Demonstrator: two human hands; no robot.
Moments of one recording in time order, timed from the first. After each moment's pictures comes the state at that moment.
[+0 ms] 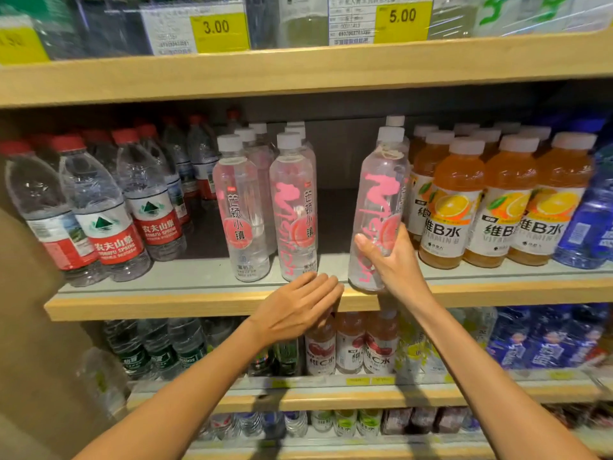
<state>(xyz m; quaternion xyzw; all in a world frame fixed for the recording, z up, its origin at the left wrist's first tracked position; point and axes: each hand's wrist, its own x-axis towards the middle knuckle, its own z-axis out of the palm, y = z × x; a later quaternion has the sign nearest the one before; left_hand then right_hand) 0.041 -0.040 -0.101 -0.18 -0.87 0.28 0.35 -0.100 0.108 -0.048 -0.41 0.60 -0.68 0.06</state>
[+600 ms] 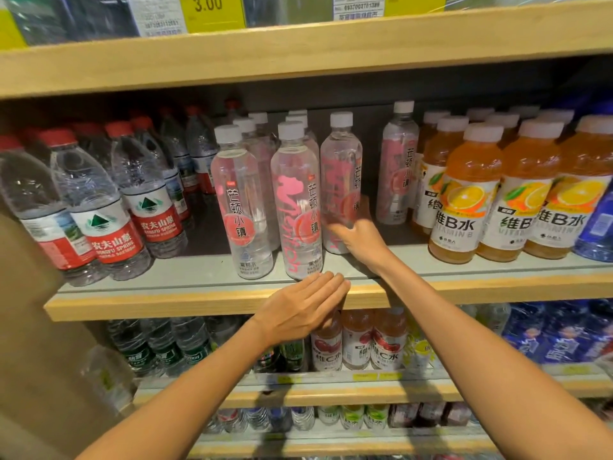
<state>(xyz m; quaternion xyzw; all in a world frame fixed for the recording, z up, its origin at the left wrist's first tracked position) 0.043 -0.044 -0.106 -0.18 -0.87 0.32 0.34 -0.126 0.028 -0.055 -0.40 0.72 -0.55 0.14</state>
